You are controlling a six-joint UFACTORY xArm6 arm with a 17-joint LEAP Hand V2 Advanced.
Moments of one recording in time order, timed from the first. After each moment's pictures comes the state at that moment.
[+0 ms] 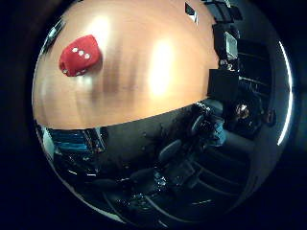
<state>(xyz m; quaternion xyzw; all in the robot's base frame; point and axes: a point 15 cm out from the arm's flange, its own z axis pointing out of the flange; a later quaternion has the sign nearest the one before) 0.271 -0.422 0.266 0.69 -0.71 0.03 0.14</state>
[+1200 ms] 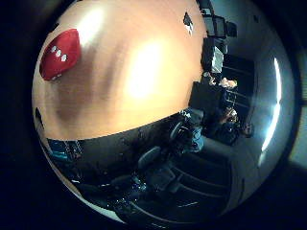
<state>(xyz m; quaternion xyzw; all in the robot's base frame) 0.279 -0.412 0.220 0.71 -0.66 0.08 0.22</state>
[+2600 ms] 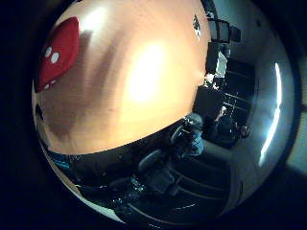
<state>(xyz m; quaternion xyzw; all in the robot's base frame) 0.292 -0.399 0.165 0.73 -0.64 0.08 0.22</state>
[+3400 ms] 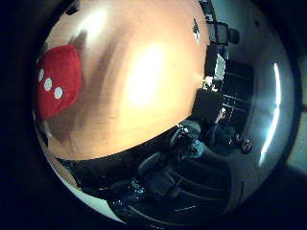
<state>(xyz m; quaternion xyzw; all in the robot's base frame) 0.300 -0.400 0.170 0.73 -0.64 0.10 0.22</state>
